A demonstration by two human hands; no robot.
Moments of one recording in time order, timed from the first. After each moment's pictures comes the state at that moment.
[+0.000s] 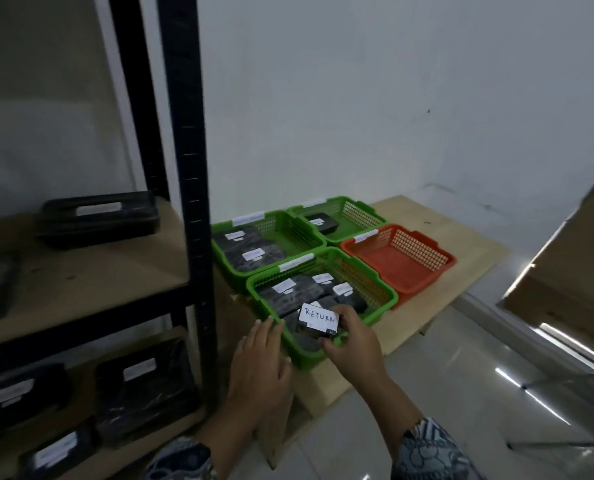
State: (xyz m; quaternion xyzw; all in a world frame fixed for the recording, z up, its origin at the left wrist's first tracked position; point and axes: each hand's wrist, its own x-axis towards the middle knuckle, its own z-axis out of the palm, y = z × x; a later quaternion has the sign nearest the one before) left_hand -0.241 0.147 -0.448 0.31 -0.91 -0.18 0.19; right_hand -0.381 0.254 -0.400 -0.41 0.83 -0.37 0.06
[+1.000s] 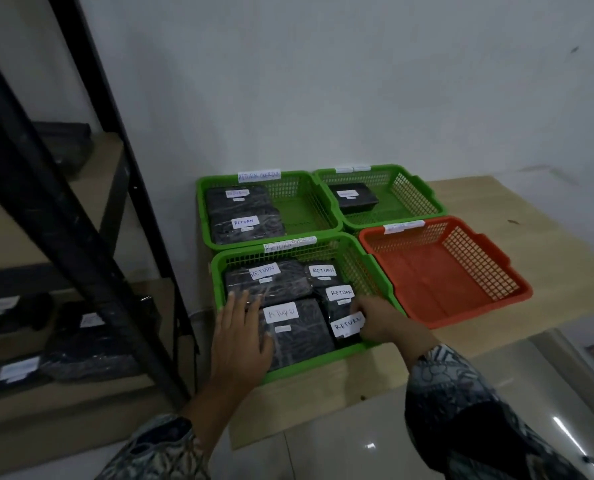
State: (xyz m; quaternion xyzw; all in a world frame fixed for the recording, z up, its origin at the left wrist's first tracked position) left_hand -0.392 0.133 -0.504 0.50 -0.83 -0.14 0.19; right_hand -0.661 0.177 -0.463 -0.57 0.78 -0.01 0.26
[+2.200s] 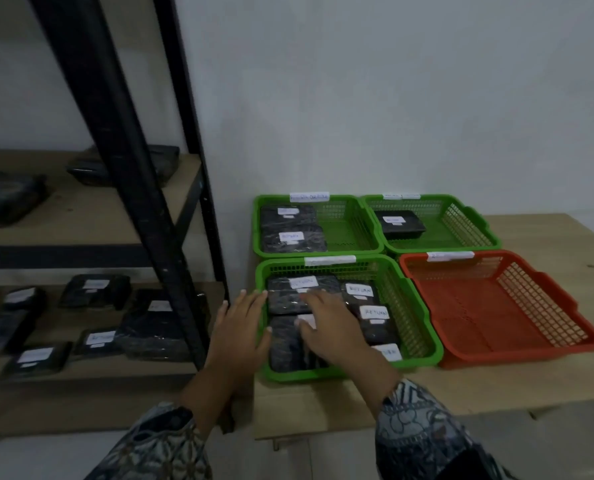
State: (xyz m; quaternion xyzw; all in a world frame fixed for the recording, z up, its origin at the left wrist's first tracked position) left_hand -0.341 0.137 -0.473 0.51 -0.83 -0.06 0.22; right_hand -0.527 0.167 -0.425 -0.71 0.67 -0.15 0.14
